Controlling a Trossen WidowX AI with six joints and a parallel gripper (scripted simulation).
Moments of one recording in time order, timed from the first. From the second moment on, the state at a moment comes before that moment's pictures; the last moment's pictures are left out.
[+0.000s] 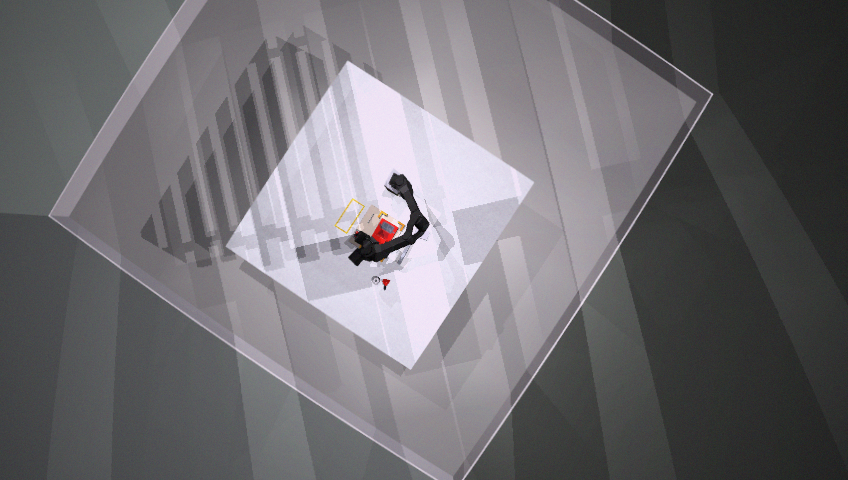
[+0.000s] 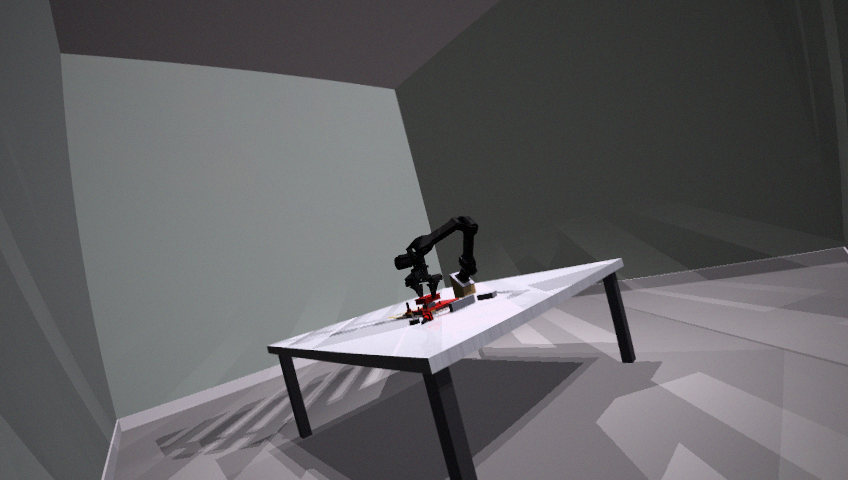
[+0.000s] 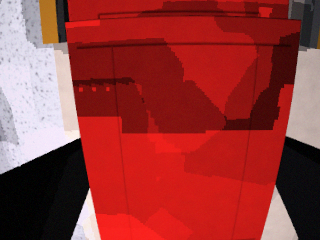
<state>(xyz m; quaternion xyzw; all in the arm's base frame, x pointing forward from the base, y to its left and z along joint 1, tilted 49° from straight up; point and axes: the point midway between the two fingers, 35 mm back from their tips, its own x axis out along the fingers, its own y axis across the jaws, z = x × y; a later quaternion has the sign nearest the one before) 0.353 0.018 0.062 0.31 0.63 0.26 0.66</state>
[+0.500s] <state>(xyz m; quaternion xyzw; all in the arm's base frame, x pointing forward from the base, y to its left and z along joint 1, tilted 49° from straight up) 0.354 0.020 0.059 0.31 0.63 0.26 0.66</state>
